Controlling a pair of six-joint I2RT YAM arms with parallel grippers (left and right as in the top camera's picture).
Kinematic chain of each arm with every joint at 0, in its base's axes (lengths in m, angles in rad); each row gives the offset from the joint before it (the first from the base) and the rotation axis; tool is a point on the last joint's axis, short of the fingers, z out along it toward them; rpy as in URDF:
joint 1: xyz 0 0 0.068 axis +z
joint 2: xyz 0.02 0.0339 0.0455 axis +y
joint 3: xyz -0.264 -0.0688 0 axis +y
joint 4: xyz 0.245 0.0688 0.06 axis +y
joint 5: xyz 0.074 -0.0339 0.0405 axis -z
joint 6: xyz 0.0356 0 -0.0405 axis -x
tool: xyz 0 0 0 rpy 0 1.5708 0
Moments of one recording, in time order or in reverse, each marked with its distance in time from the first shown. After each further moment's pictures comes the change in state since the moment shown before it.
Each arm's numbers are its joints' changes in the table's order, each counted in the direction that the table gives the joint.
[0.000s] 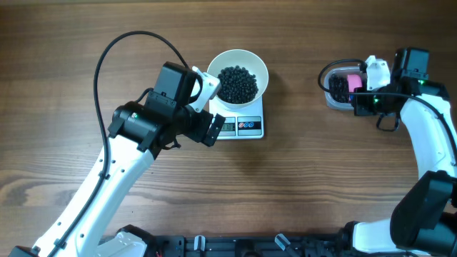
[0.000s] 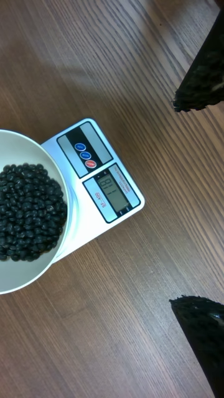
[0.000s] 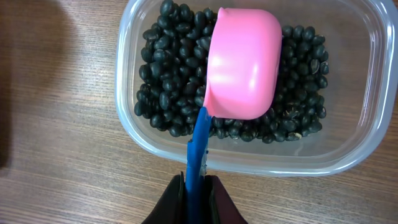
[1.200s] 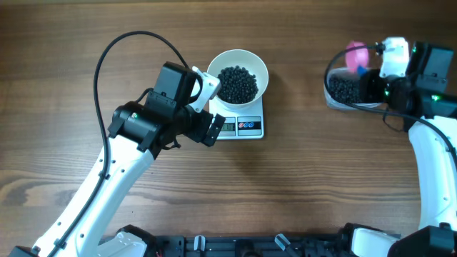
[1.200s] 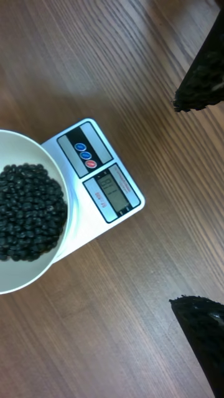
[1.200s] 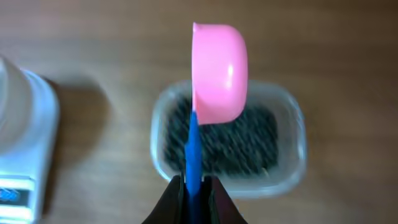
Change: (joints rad) left arm 0.000 0.000 0.000 0.000 0.000 0.000; right arm 0.013 -0.208 0.000 -0.092 0.013 -0.106
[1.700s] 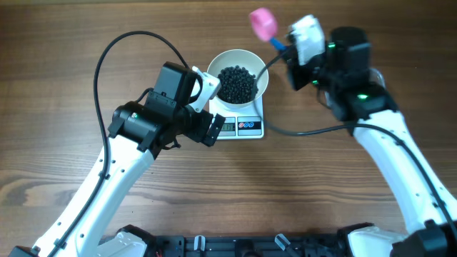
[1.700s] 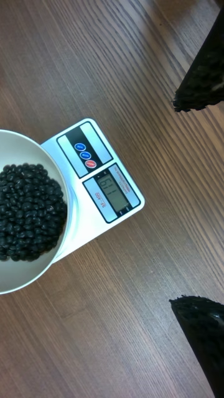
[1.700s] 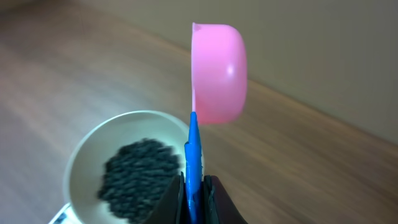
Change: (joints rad) left arm 0.000 0.000 0.000 0.000 0.000 0.000; right arm 0.430 0.030 0.000 -0.442 -0.103 0.026
